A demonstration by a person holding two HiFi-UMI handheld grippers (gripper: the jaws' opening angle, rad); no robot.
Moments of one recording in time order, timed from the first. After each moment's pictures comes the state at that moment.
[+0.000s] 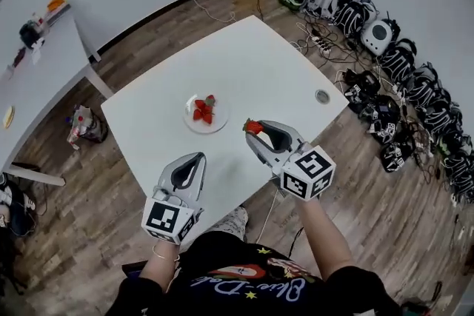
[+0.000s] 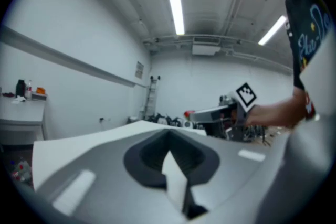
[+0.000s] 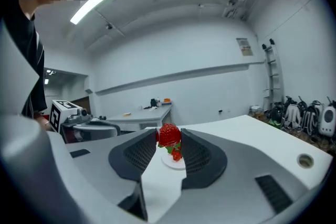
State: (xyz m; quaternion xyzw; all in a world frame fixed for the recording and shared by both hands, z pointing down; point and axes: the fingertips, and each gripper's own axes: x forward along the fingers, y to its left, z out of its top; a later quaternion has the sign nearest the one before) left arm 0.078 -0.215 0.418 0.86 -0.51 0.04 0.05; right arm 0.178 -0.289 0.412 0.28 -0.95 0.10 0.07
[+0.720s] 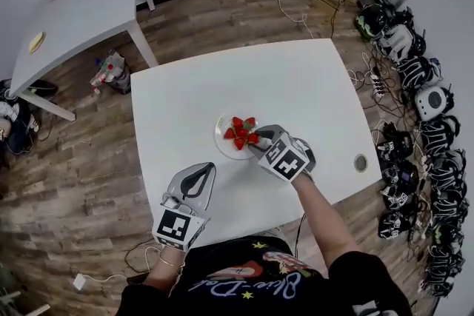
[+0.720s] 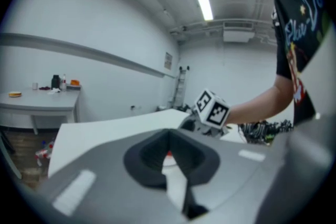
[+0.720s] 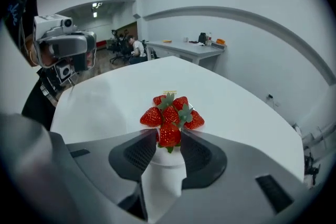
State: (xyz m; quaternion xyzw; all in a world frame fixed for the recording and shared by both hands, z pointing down) left arm 0.016 -0.288 0.469 0.76 -0.64 0.06 0.11; right arm 0.058 -0.404 0.588 -0.02 -0.89 -0.05 0.46
